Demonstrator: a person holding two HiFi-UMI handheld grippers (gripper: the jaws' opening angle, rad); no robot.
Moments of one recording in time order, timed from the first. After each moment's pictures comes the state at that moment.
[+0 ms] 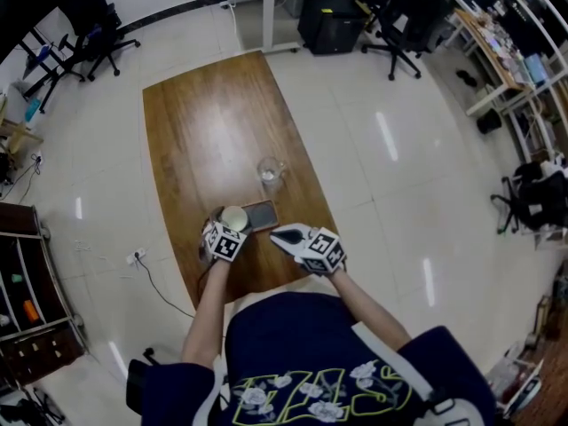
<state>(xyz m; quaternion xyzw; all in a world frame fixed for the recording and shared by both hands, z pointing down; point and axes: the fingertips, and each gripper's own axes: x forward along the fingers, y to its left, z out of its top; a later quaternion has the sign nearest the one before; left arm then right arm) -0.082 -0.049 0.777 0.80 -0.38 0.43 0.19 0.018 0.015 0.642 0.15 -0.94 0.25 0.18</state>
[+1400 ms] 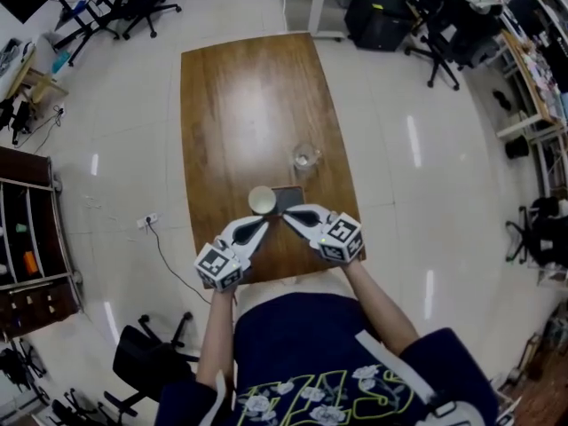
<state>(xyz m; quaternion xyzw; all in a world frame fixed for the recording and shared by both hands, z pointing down) -0.063 0.015 0.569 0.90 -0.38 -0.02 0.20 -0.026 -0.006 0.604 0.11 -0.95 0.24 0.15</state>
